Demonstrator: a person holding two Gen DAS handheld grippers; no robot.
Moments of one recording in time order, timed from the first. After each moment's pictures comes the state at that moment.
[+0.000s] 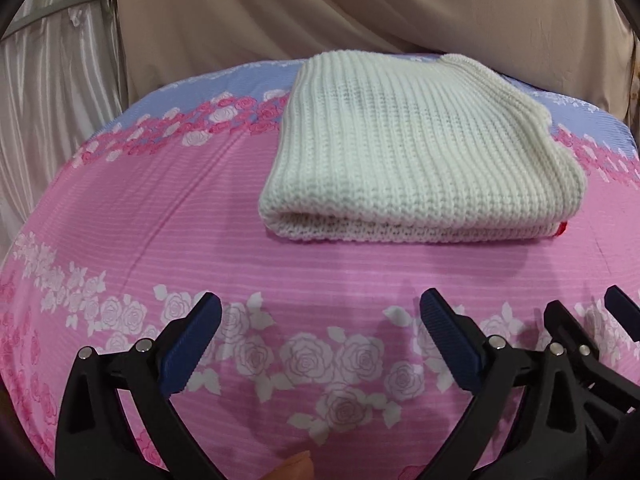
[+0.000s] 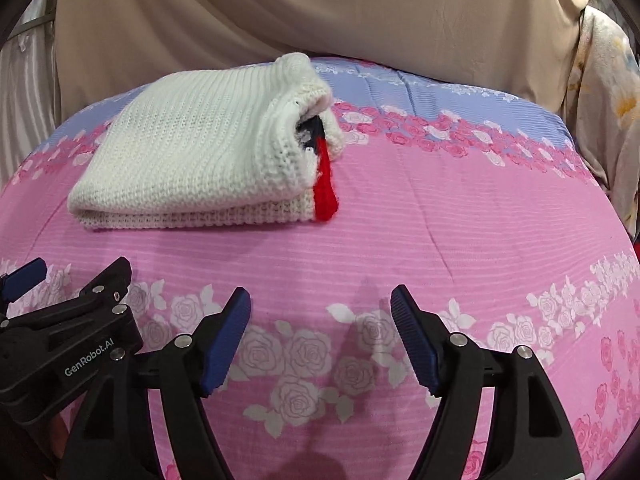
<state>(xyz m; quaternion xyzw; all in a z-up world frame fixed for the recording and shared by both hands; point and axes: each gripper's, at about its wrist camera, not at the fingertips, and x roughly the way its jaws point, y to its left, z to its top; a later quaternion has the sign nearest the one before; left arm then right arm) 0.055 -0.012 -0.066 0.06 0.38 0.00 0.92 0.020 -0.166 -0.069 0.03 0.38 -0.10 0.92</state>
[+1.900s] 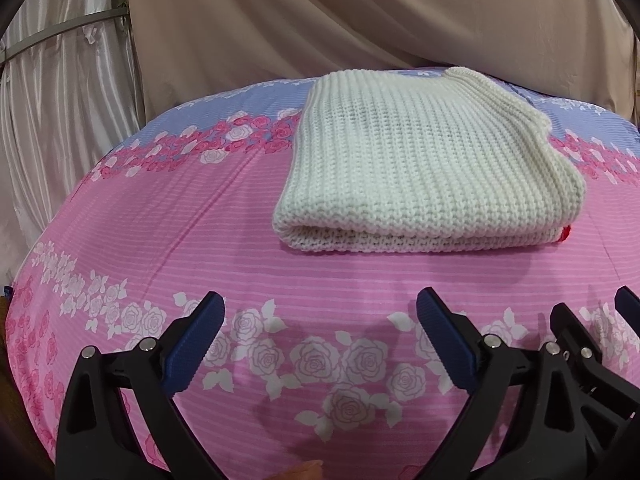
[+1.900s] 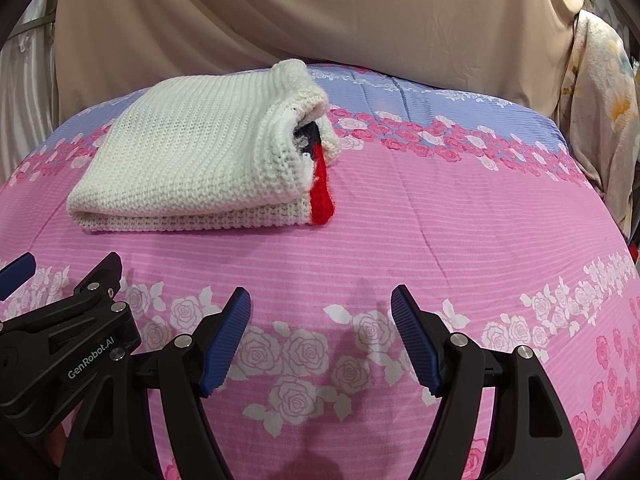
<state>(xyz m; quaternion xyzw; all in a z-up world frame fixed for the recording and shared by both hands) 0.041 -0.020 -0.055 0.07 0.35 0.03 0.93 0.015 -0.161 -0.067 0.02 0.37 -0.11 0.92</state>
